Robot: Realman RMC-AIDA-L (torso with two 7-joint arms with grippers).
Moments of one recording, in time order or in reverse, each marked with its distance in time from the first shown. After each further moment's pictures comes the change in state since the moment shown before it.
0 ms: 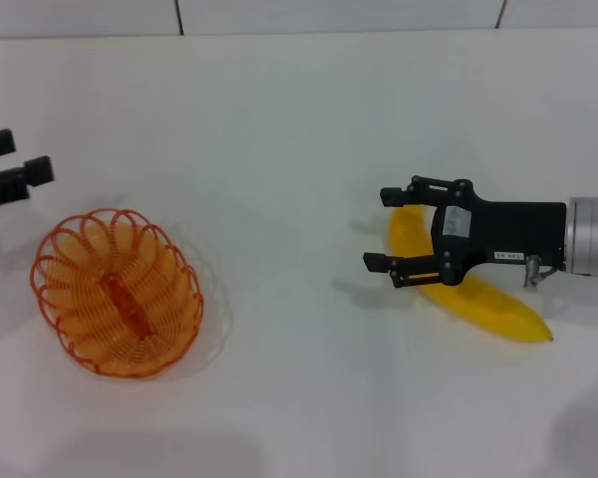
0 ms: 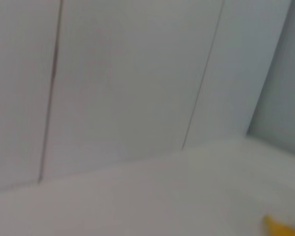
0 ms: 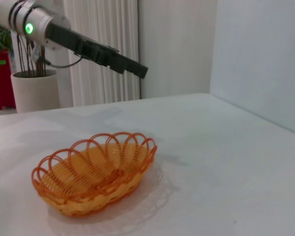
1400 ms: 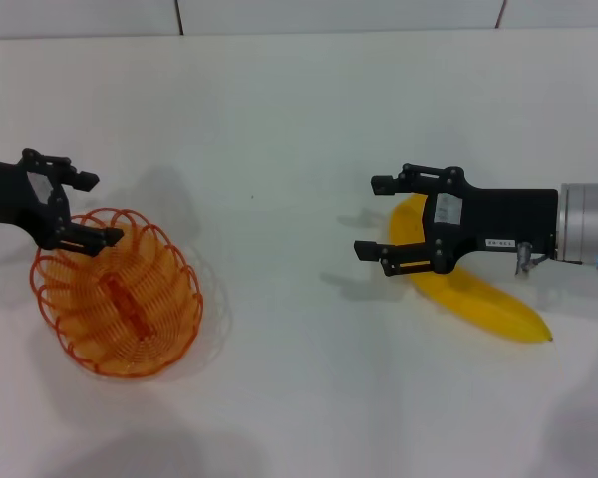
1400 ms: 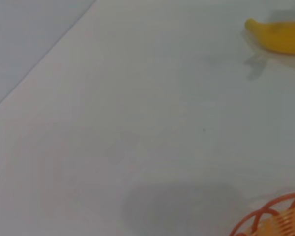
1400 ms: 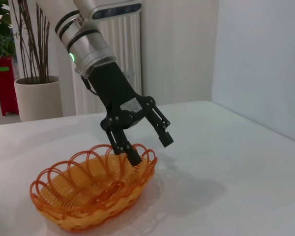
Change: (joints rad) left arm -0.292 -0.122 0.013 0.114 0.701 -0.149 0.143; right arm 0.025 0.002 -0.001 -0.001 0.008 -0.003 0.027
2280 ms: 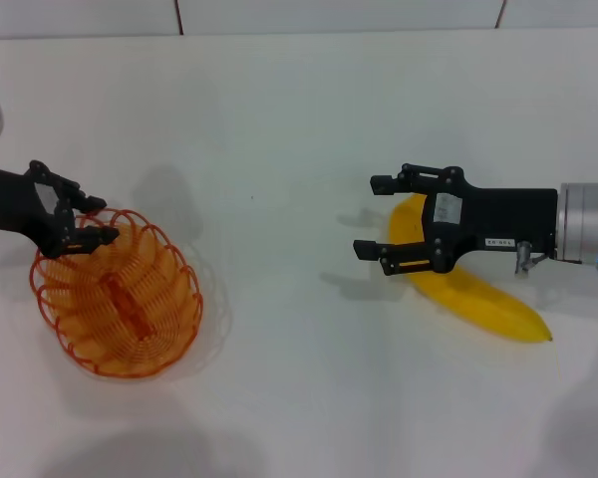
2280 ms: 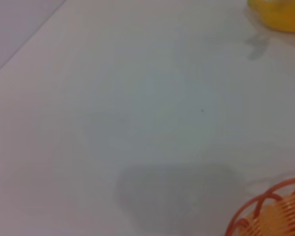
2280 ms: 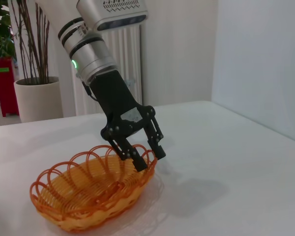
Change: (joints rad) left arm -0.028 -0.003 0.011 -0.045 0.062 -0.039 -0.028; right arm 0.001 0.000 0.000 0.001 0.000 0.000 0.004
